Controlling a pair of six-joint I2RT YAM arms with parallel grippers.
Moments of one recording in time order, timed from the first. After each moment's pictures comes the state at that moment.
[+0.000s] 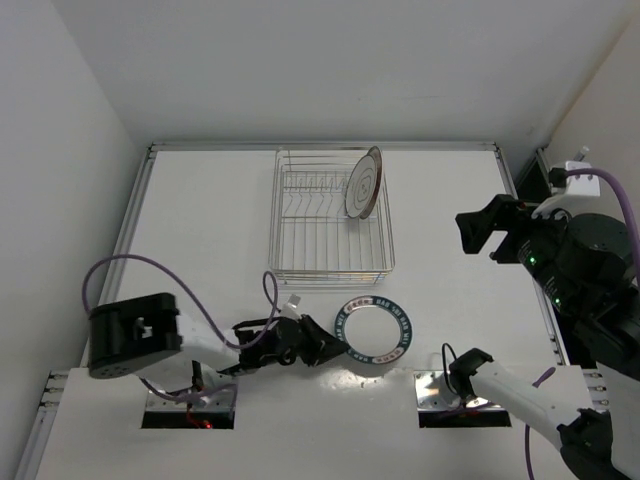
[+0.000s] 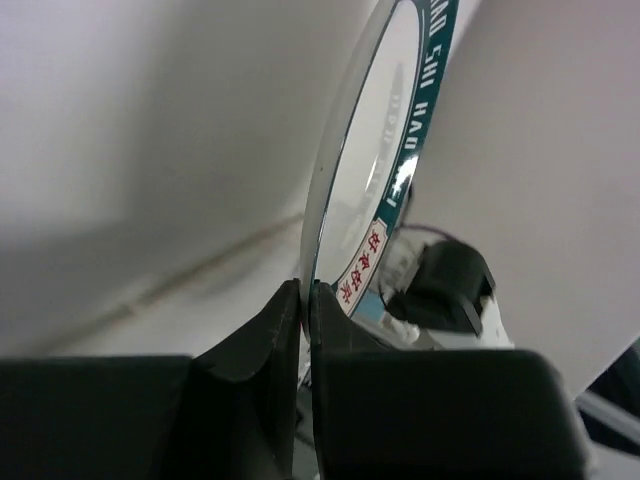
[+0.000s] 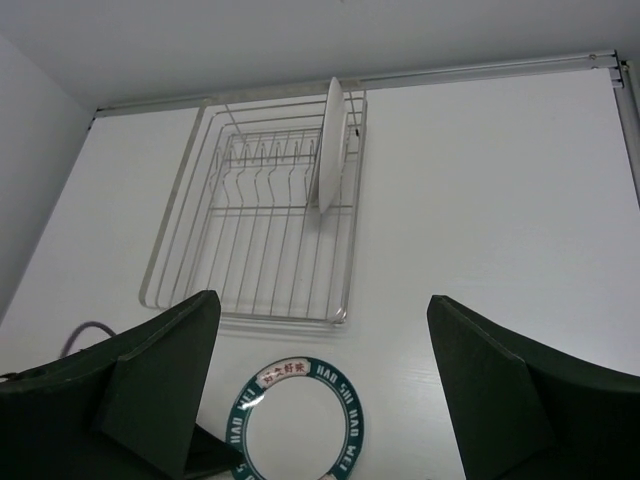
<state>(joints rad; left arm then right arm) -1.25 1.56 0.21 0.87 -0.15 -1.88 0.52 0.82 1.60 -1.03 0.35 0.34</state>
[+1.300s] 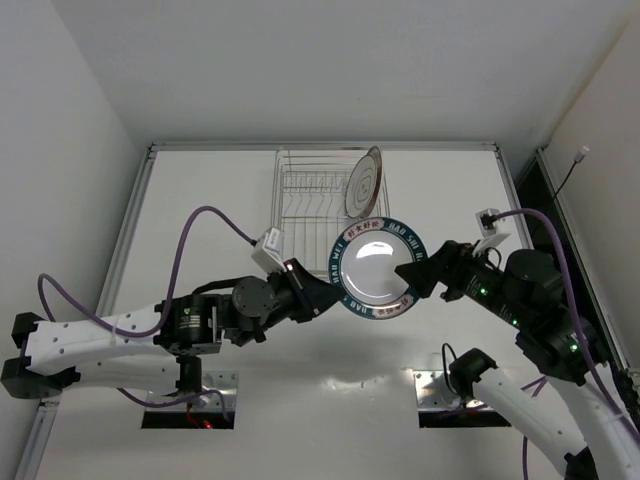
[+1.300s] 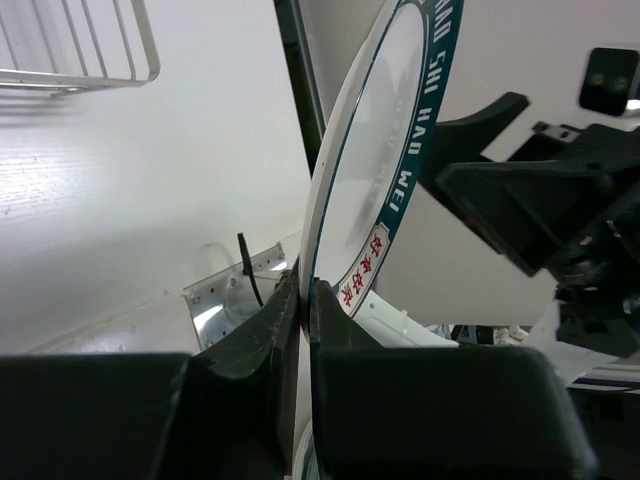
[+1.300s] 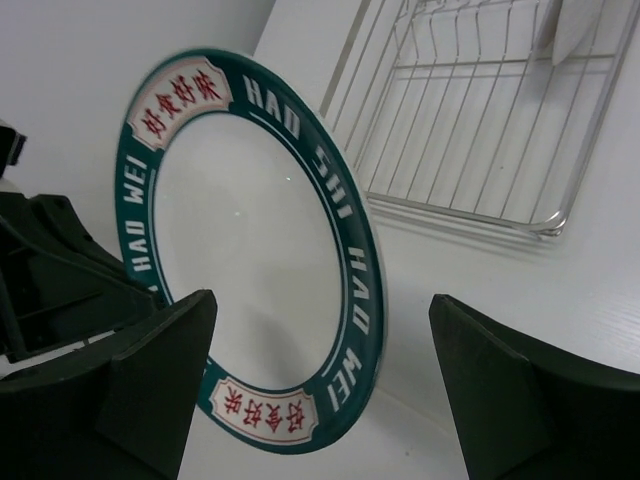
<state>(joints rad) -1.38 0.92 0.96 -0.30 -0.53 -1.25 0.52 0.54 0.99 -0.72 -0.13 0.62</state>
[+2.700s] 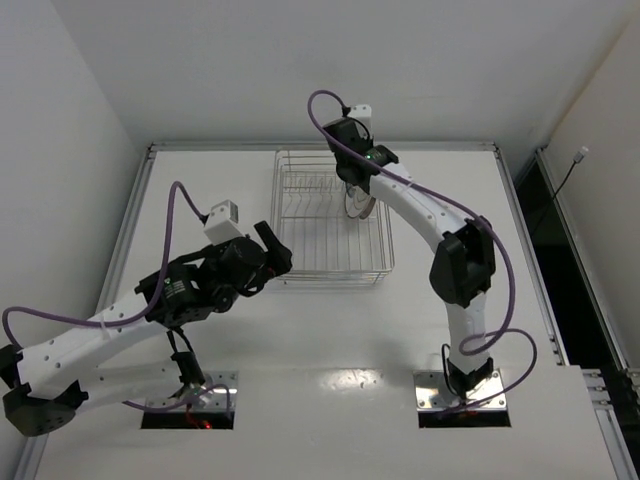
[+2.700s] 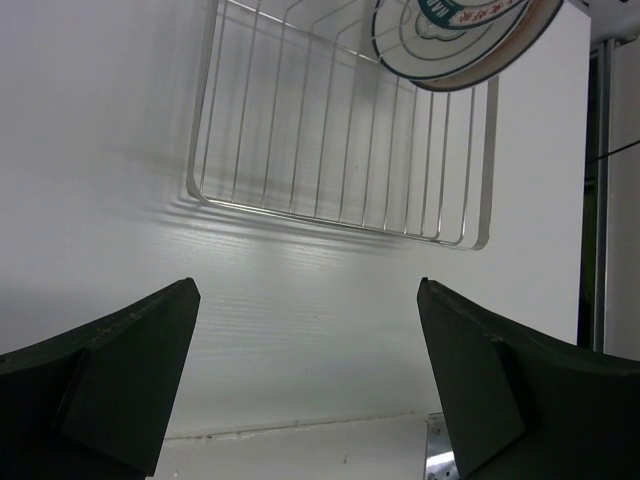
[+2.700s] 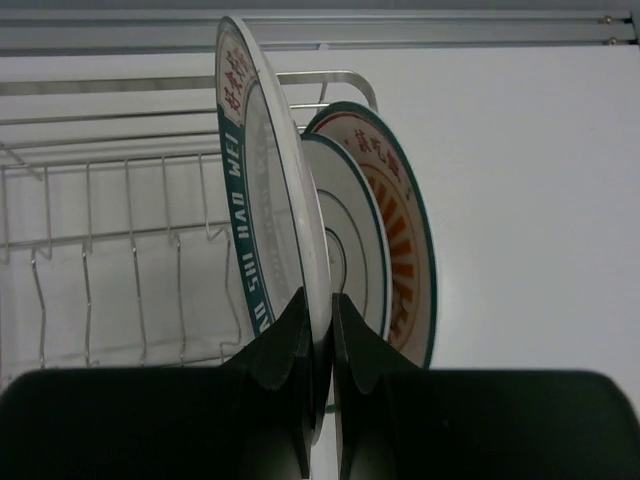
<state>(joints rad) -1.02 0.93 1.08 -0.84 -0.67 -1.12 0.57 2.01 1.88 -0.57 0.69 0.32</state>
